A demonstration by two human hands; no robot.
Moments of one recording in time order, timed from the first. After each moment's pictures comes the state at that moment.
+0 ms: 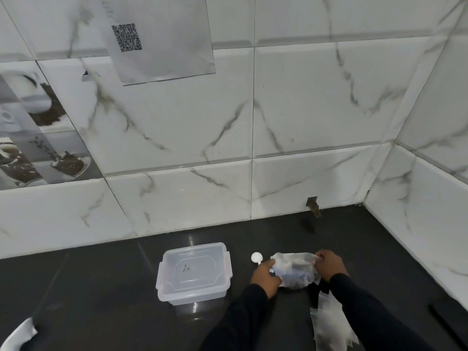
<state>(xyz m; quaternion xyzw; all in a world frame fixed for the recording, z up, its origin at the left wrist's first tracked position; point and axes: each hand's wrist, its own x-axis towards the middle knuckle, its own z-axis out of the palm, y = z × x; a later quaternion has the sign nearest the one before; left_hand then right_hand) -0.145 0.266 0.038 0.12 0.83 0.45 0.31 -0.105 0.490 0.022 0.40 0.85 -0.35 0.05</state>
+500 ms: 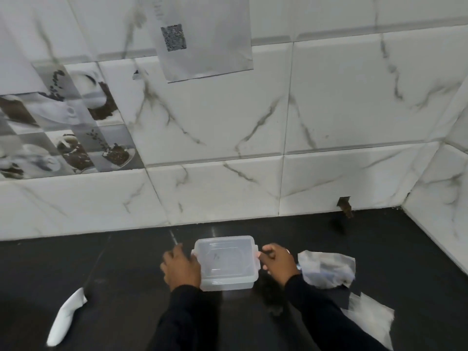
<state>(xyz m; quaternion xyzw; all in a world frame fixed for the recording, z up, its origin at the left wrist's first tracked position) -0.197 0.045 0.077 -0.18 0.92 0.35 -0.06 -0.151 0.286 0.051 0.22 0.80 -0.55 0.02</state>
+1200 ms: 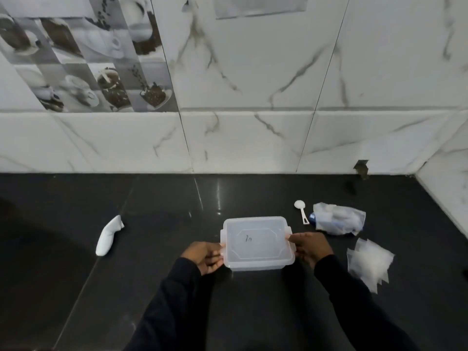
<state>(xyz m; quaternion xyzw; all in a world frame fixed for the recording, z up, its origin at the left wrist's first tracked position) -0.101 -0.035 0.053 -0.29 0.57 0.68 0.37 -0.055 0.263 0.045 0.37 0.62 -0.69 0.09</state>
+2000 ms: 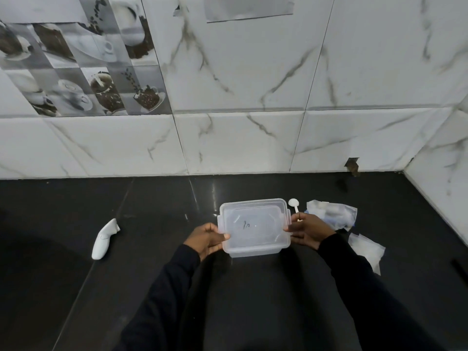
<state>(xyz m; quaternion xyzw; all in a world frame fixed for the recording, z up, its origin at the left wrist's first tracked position) -0.118 -0.025 0.062 -0.11 0.63 0.70 0.32 -0.068 0.286 0.082 0.26 0.61 -0.73 0.16</state>
